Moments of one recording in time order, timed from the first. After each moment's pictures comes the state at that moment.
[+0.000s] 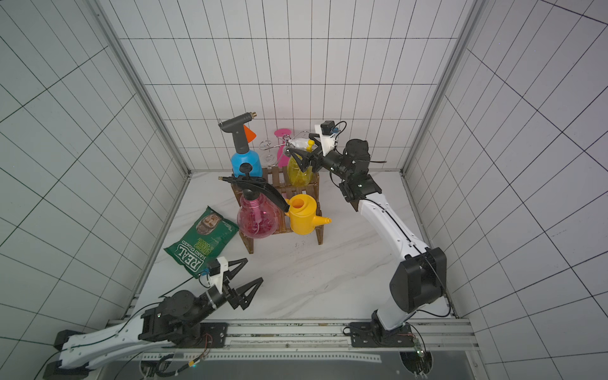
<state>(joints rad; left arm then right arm) -1.27 0.12 0.17 -0.06 -0.40 -0.32 0.47 1.58 1.52 0.23 -0.54 0.10</state>
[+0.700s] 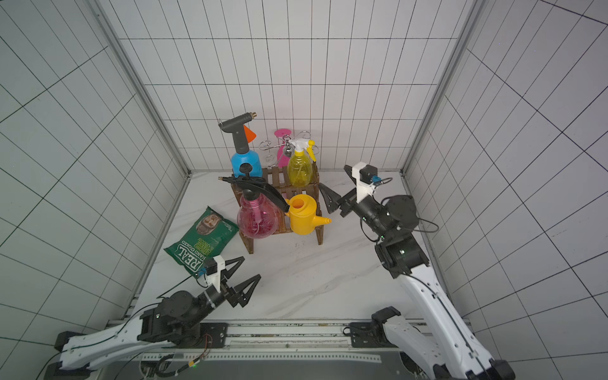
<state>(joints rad) -1.26 0.10 0.17 -0.08 -0.48 -0.33 0.47 0.81 0.90 0.13 -0.25 0.09</state>
